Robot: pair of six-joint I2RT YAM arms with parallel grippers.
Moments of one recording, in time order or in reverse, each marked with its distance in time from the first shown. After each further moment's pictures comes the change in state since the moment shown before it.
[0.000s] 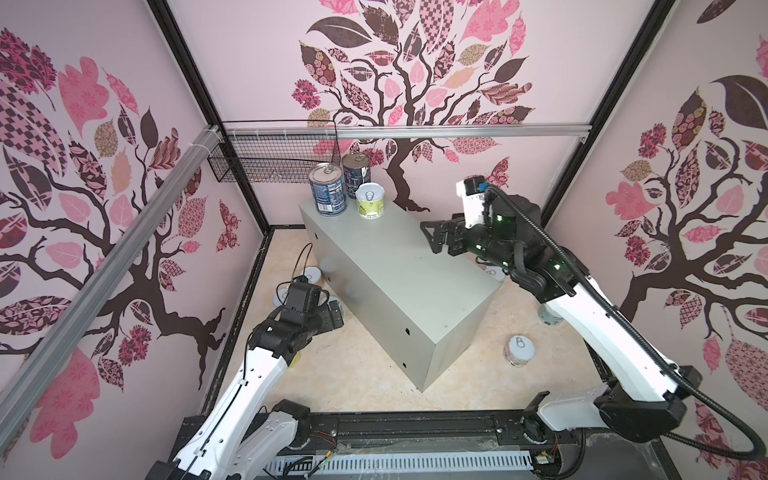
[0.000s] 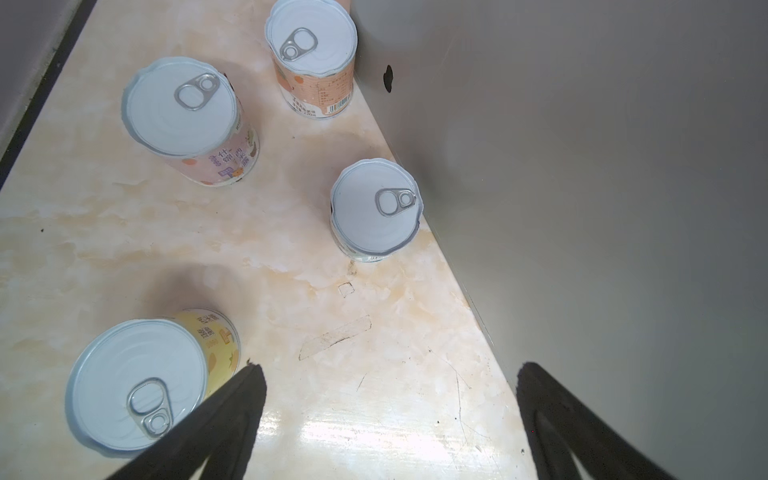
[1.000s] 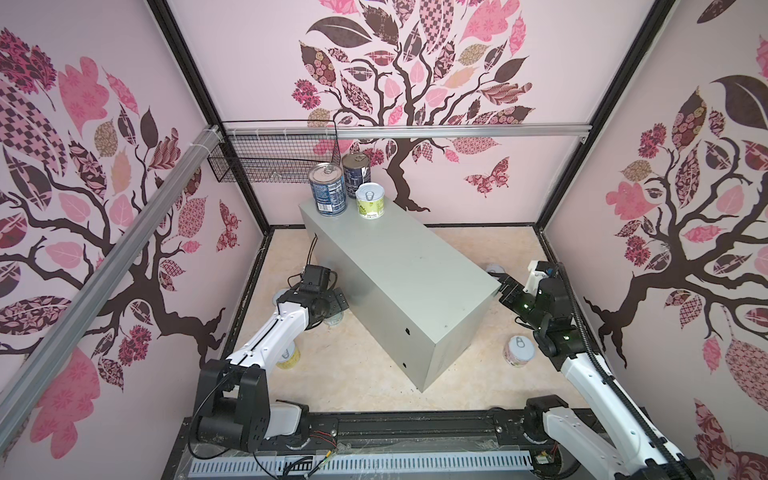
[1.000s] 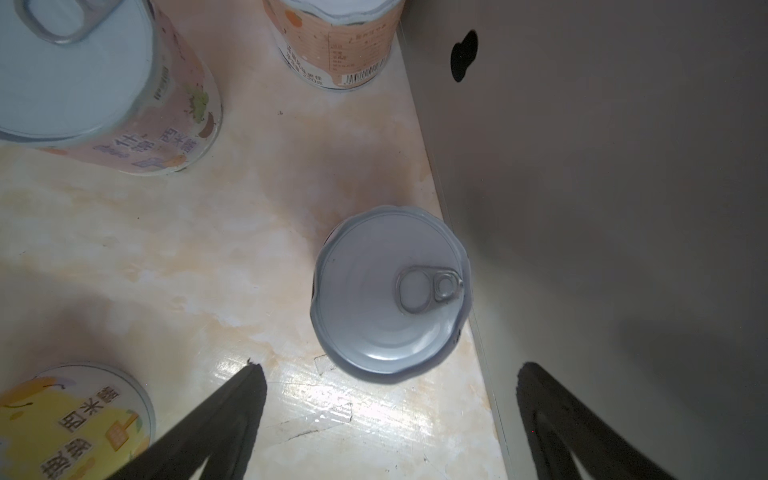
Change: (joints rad) left arm 0.119 0.421 0.032 0.233 0.078 -0.126; right arm -0.484 -0.462 -1.056 0.468 -0.174 0.428
